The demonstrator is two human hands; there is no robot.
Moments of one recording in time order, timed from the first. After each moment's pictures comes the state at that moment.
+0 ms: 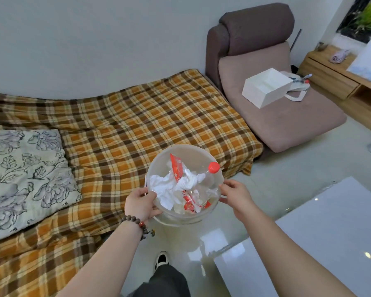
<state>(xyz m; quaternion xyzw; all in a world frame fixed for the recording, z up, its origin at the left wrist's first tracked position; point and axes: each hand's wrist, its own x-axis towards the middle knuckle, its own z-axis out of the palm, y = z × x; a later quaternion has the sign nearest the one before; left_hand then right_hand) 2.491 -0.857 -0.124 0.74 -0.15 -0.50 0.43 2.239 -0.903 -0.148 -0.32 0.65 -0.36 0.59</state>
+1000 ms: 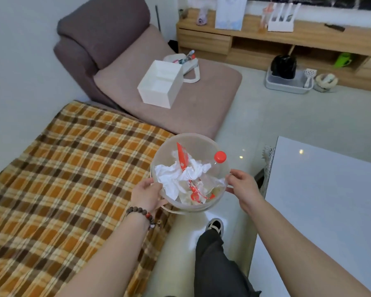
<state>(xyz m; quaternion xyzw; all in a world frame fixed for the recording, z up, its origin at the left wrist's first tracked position) 2.265 -1.194 -0.142 0.65 -0.37 -0.63 0.23 2.053 -1.068 -0.171 -0.06 0.72 -0.55 0.42</state>
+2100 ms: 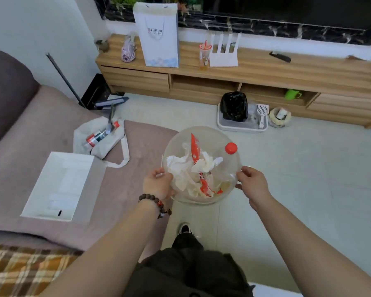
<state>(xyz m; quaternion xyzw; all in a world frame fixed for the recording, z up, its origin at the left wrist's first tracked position) 1.578 -1.544 -0.163 0.59 -0.45 -0.66 0.11 1.421 -1.356 -0.162 0.03 0.78 -0.55 0.30</state>
